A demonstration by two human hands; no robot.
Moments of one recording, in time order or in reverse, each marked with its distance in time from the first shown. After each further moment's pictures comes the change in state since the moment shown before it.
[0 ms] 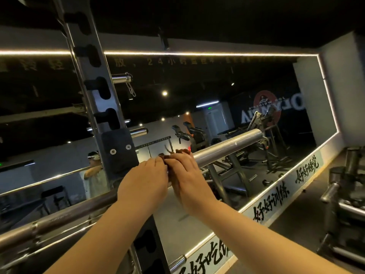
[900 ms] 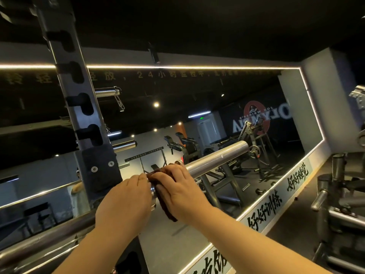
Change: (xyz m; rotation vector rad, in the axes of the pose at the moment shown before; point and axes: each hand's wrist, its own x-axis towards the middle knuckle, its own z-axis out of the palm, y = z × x) left_hand 0.000 -0.007 0.021 -0.015 0.039 0.047; right_hand 0.009 0.022 -0.020 -0.161 -0.120 0.002
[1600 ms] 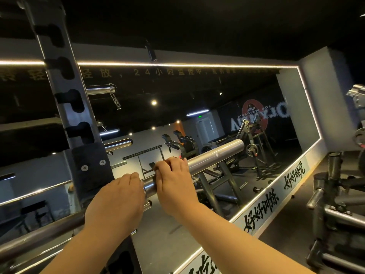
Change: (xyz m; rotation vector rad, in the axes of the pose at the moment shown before) left_hand 0.003 0.011 -0.014 0.046 -0.018 -0.003; right_hand 0.014 -0.008 -0.001 0.041 0.130 0.210
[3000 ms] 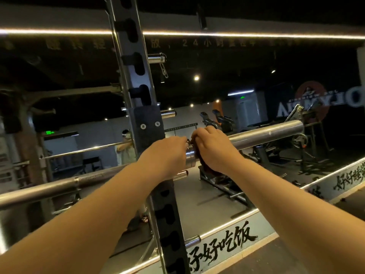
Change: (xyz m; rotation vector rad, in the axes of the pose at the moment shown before) left_hand 0.005 -0.015 -0.028 -0.351 -0.238 -0.177; right_hand 0.031 -0.005 -0.004 -0.070 -0.263 -0.158
